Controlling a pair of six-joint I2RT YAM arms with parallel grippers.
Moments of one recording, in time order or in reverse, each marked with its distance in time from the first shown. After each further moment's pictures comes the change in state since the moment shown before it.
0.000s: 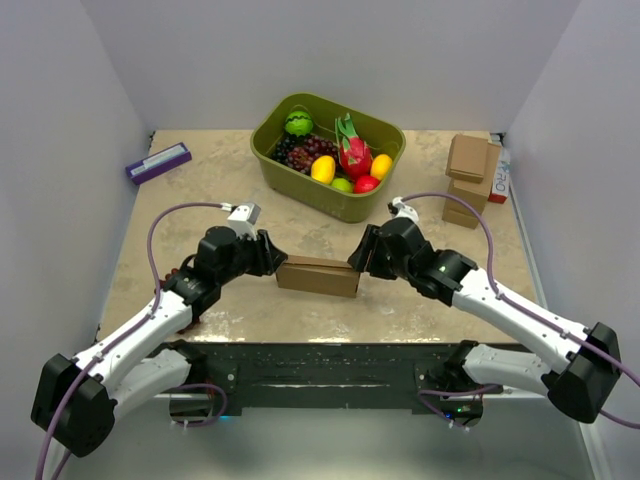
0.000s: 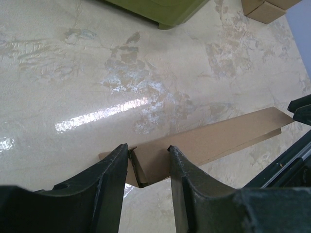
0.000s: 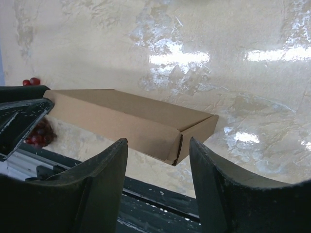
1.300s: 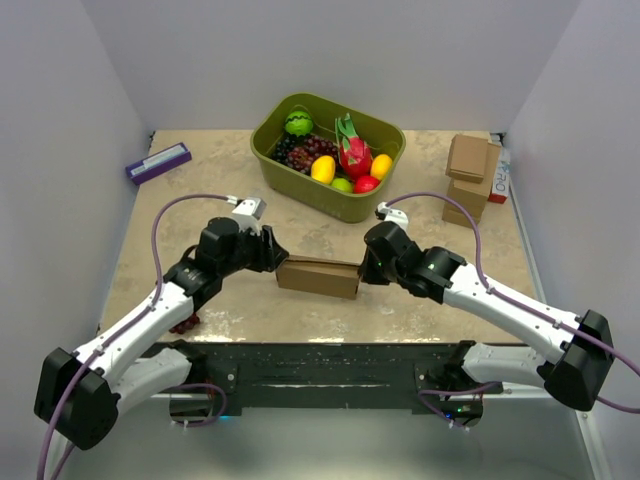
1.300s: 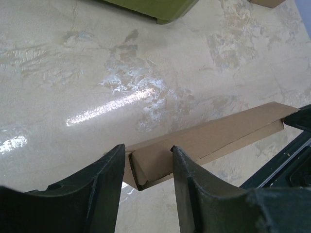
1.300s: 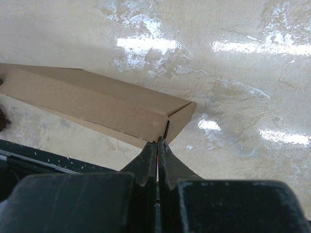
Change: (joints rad) left arm 0.008 0.051 0.092 -0.089 0.037 0.071; right arm 0.076 0.066 0.055 -0.133 0.078 -0.060
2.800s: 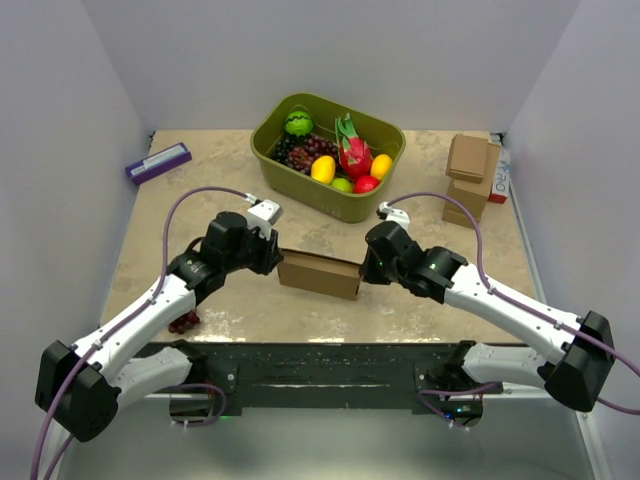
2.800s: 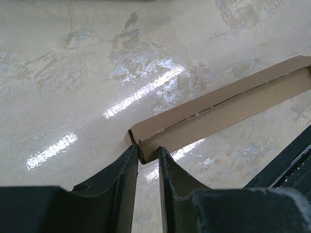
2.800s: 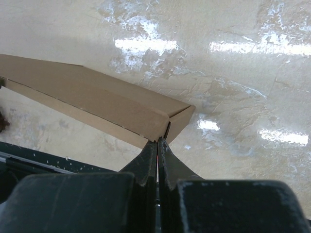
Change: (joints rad) left arm -0.046 0.037 0.096 -0.153 0.001 0.253; right arm -0.003 -0.006 0.000 -0.008 0.004 0.000
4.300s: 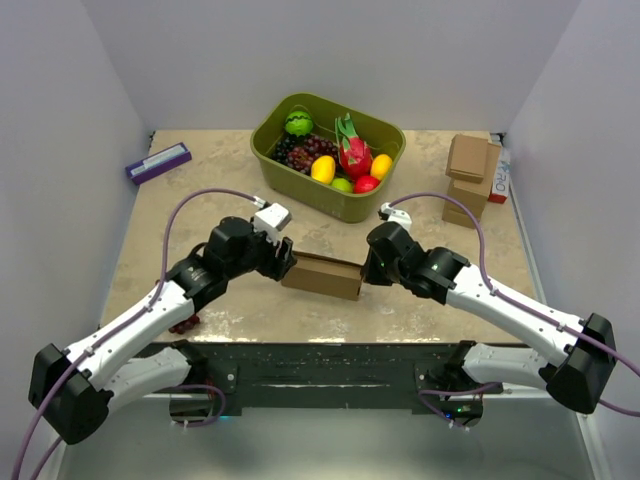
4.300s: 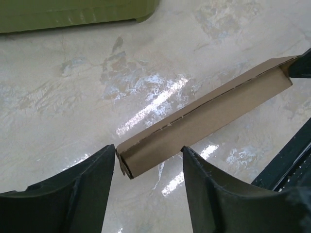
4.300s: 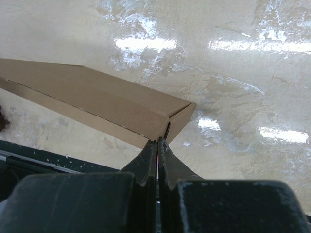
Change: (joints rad) left arm -0.094 -0.035 0.000 0.050 -0.058 0.057; right arm -0.002 -0.013 0.000 -0.018 0.000 0.008
